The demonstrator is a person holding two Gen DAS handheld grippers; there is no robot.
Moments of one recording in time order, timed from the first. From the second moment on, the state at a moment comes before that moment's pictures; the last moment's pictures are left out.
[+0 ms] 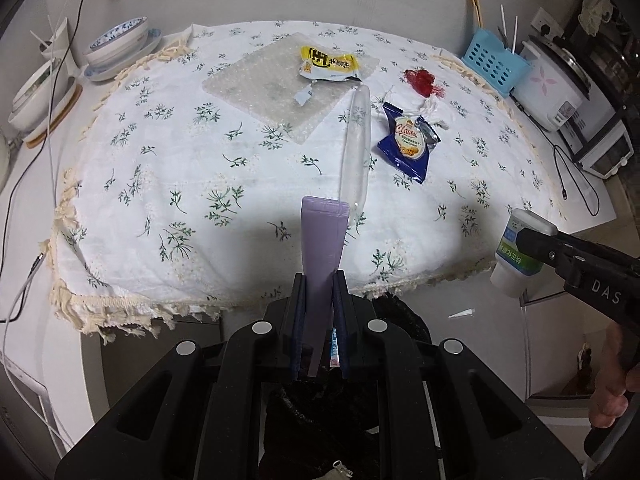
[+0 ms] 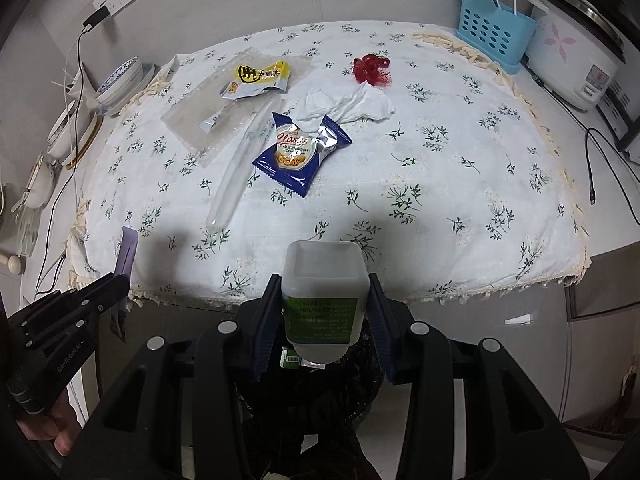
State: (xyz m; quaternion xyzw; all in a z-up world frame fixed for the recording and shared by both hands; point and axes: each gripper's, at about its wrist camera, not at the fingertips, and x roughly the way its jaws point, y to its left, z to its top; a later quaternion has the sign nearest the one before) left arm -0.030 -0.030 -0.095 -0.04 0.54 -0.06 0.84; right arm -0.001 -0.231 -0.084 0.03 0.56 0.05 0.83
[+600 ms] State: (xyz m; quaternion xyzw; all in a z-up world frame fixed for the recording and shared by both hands) left arm -0.074 -0.050 -0.139 -0.05 0.58 -0.08 0.81; right arm -0.046 -0.230 -0.123 0.02 0.59 0.07 0.81
